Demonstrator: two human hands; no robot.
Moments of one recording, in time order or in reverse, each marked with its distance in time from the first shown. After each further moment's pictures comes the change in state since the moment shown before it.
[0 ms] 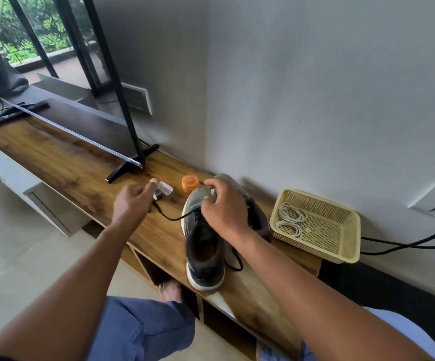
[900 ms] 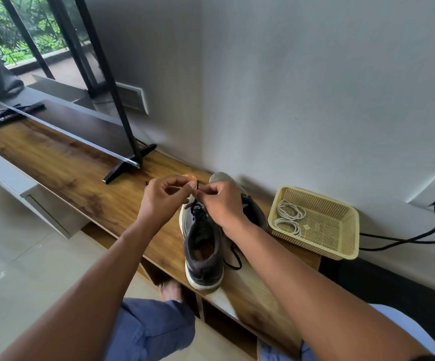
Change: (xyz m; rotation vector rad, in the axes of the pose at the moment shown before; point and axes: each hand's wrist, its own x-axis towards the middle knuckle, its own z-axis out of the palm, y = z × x) left_hand -0.027 0.034 0.034 -0.199 -0.220 0.367; right_hand 0.014 0.003 0.006 0.358 -0.054 0.179
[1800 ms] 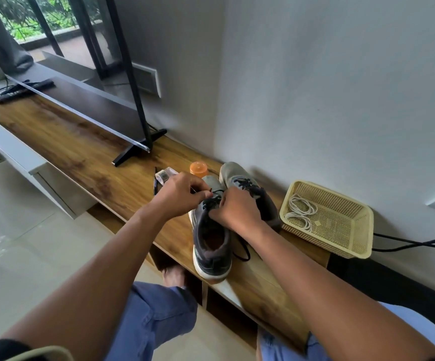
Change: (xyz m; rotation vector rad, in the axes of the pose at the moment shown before) left_hand 0.014 -0.024 0.000 0.457 -0.294 -0.002; right_hand -0.006 0.022 0.001 -0.744 -0.124 -0.012
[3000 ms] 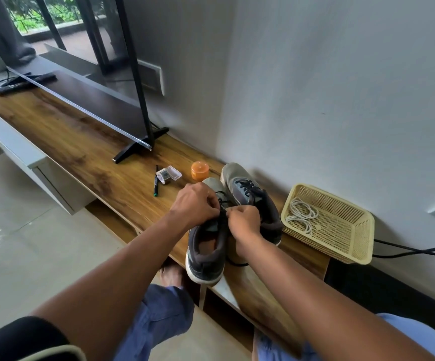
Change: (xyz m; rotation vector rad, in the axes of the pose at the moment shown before) left_hand -0.005 0.021 0.032 0.138 -0.004 -0.109; right_hand -0.006 0.016 0.041 0.809 0.151 0.536
